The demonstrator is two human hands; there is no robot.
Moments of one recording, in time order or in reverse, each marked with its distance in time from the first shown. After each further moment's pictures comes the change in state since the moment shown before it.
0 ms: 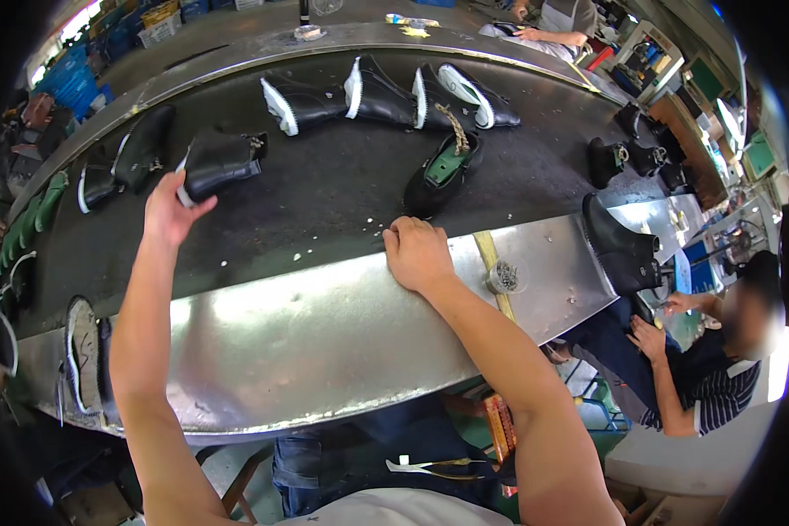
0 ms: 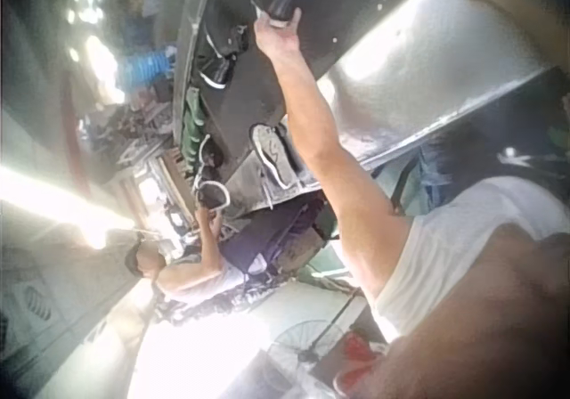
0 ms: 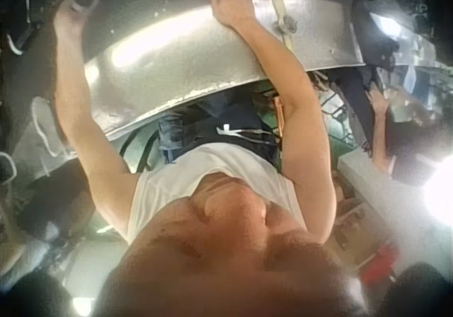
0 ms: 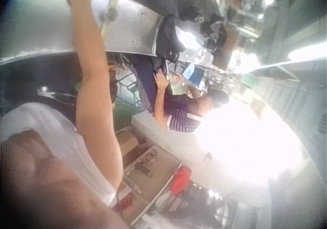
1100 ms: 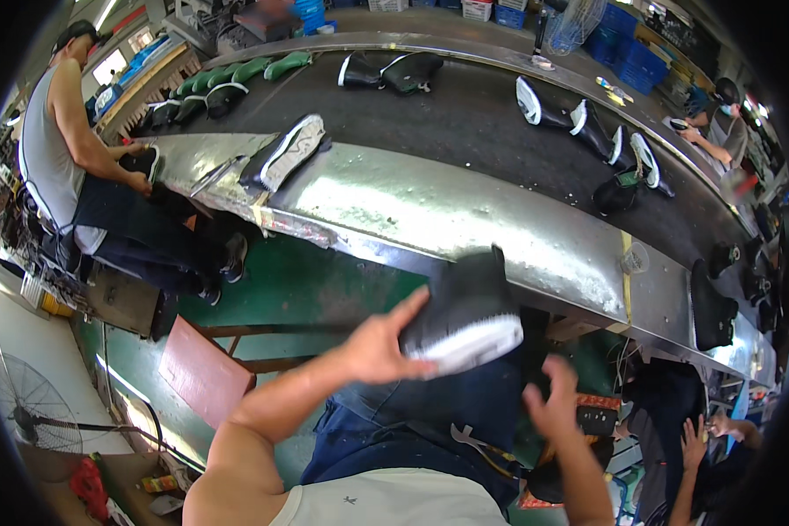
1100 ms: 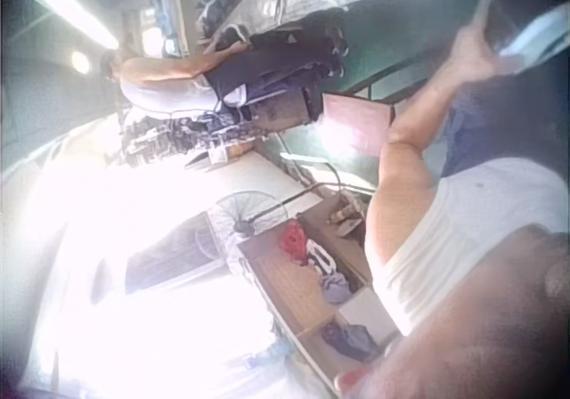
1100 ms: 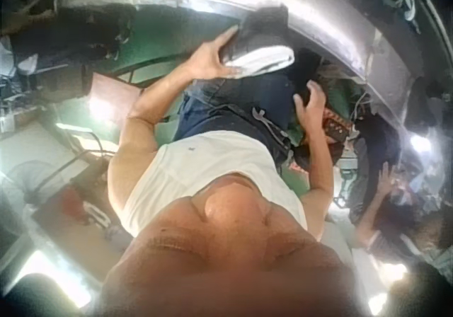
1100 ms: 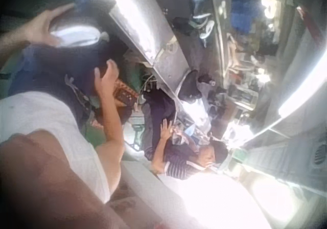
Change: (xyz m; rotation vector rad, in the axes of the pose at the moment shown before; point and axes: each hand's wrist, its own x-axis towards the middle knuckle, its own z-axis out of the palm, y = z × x) left_hand -0.531 -0.100 -0.009 1.128 -0.216 0.275; right_hand -0.380 0.018 -0.038 0.291 -0.093 -0.438
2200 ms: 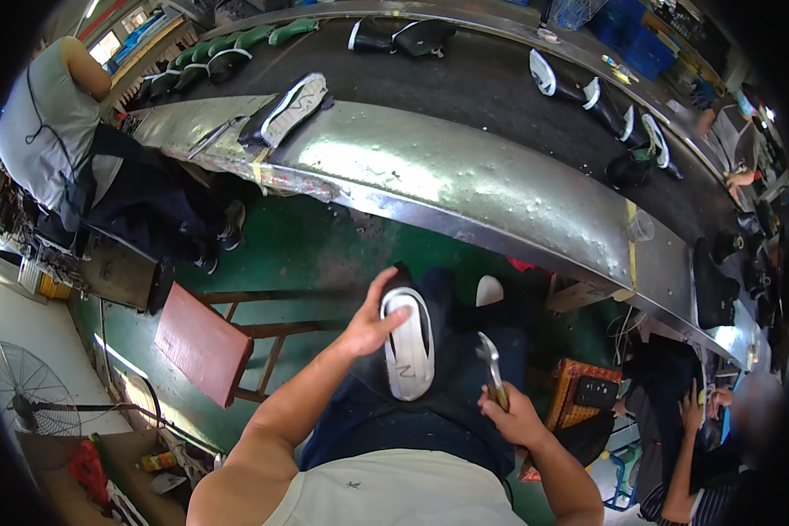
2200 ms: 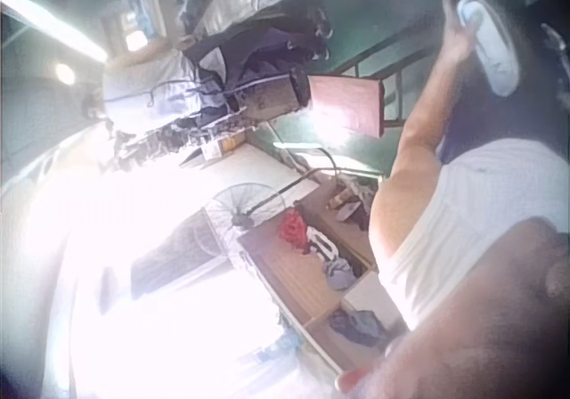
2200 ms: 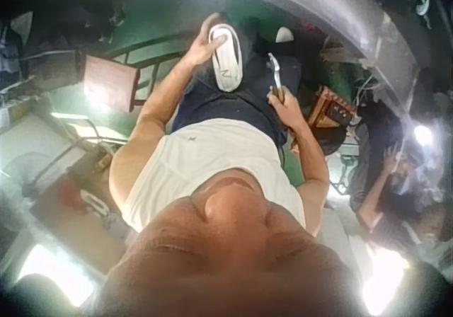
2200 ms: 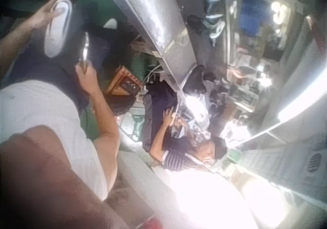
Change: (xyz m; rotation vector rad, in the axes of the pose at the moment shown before) left_hand -0.050 -0.085 0.071 -0.974 0.175 -0.233; right_hand -0.058 -0.074 0.028 0.867 -0.614 0.584
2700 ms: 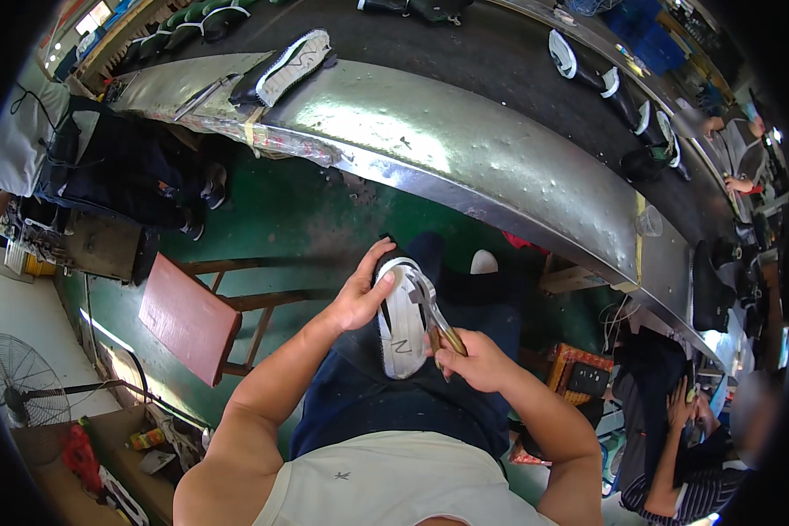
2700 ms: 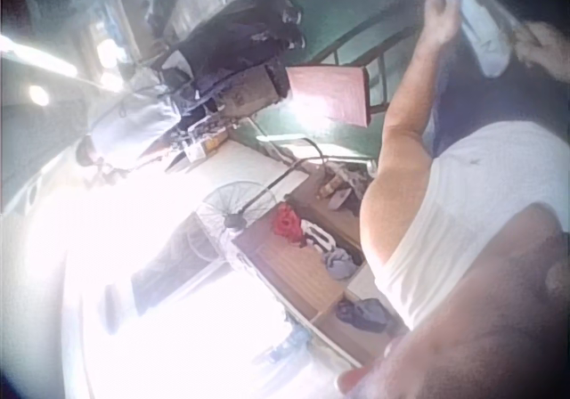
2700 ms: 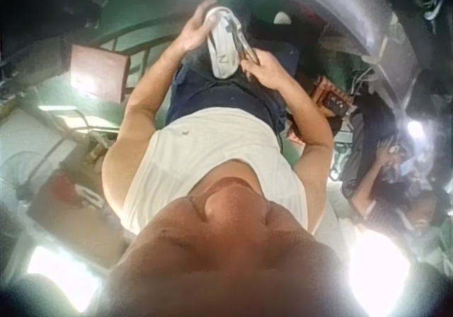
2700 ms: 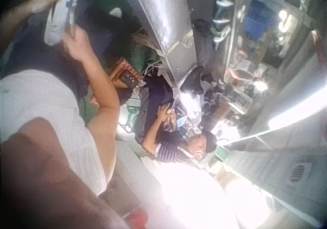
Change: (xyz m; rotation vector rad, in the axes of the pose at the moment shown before) left_hand 0.006 0.001 -0.032 0.368 0.039 0.158; right_hand 0.102 -0.071 0.040 -0.079 -0.403 0.052
